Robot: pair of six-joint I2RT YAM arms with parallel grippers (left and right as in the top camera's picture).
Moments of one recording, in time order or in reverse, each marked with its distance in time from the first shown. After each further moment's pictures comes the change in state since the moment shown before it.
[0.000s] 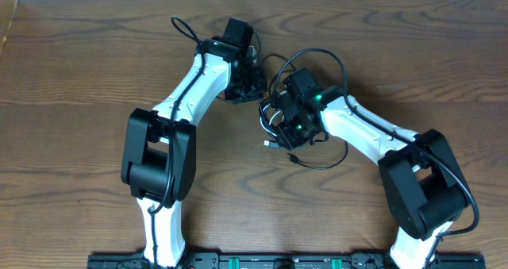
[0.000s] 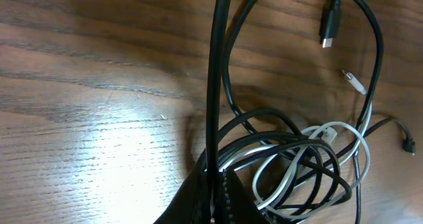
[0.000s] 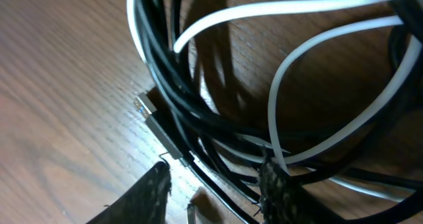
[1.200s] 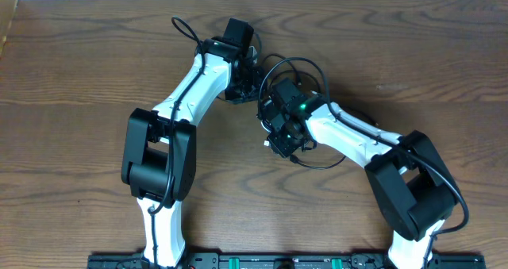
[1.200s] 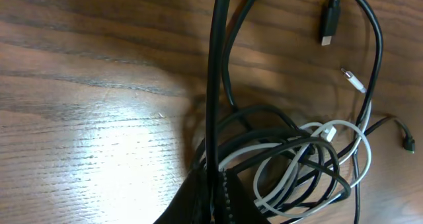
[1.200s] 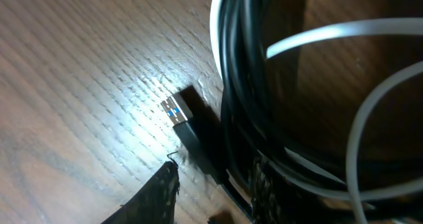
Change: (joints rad) left arm 0.000 0.000 0.000 -0.002 0.004 0.000; right arm 0.086 0.029 0.005 0.006 0.072 -0.072
